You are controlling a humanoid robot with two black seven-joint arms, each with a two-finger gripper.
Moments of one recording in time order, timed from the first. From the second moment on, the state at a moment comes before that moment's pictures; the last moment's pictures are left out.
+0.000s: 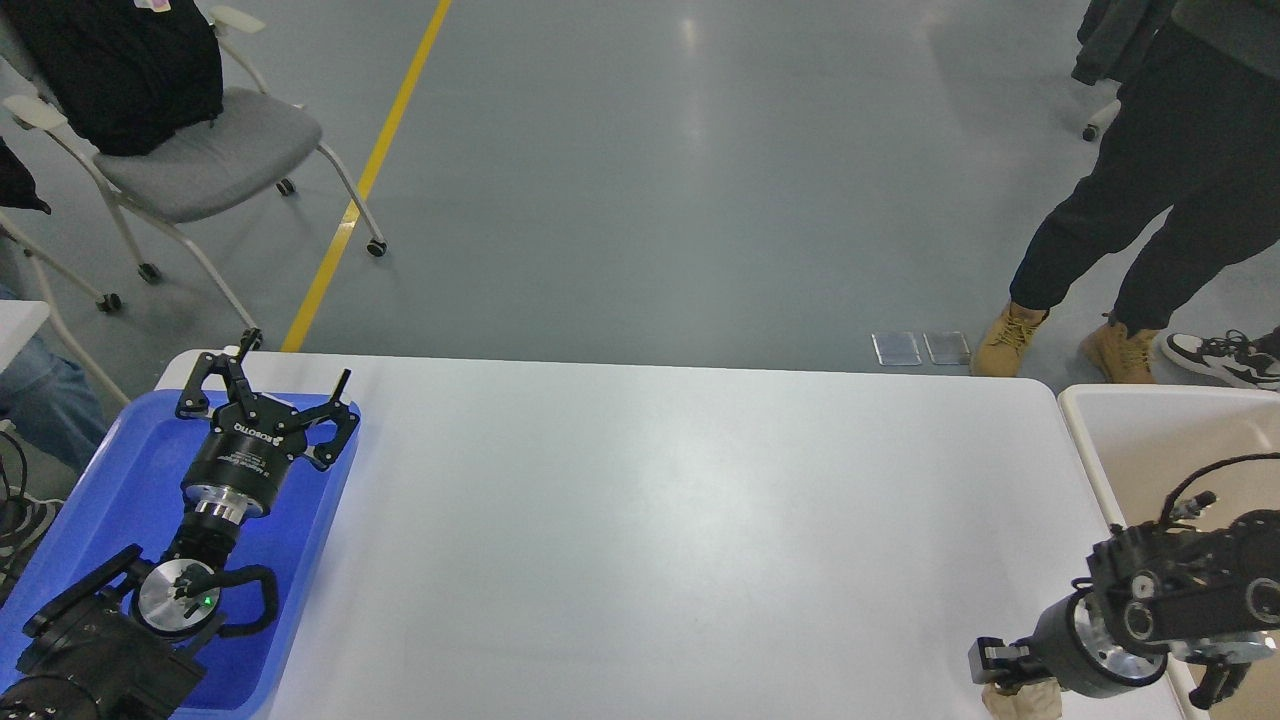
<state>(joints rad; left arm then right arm) -0.47 0.33 -0.95 -0.46 -0.12 -0.78 -0.36 1.37 -0.58 -1.01 1.43 -0.54 0.04 -0.07</state>
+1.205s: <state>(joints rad) -0.47 0.33 -0.95 -0.46 -0.12 -0.78 -0.36 2.42 -0.72 -1.28 1.36 -0.35 0.59 -0.08</state>
